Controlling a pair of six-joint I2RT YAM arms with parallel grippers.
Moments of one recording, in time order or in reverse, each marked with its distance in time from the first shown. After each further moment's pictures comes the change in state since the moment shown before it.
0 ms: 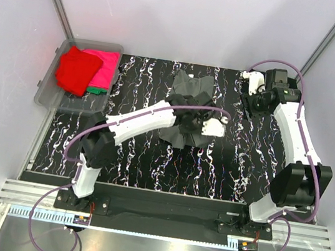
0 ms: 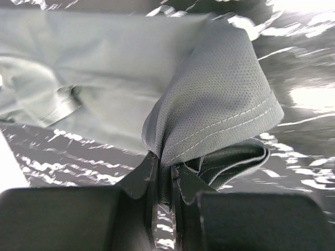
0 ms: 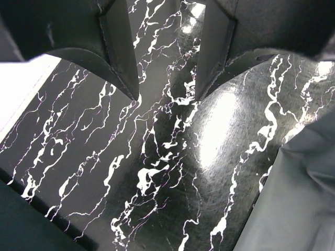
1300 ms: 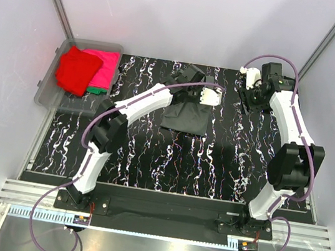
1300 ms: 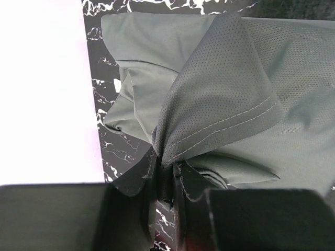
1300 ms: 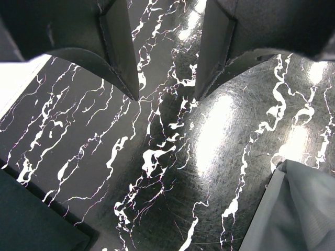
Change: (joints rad) left arm 0.241 0.193 0.147 0.375 0.040 0.269; right arm -0.007 0.183 0.134 -0.003 0.000 0.008
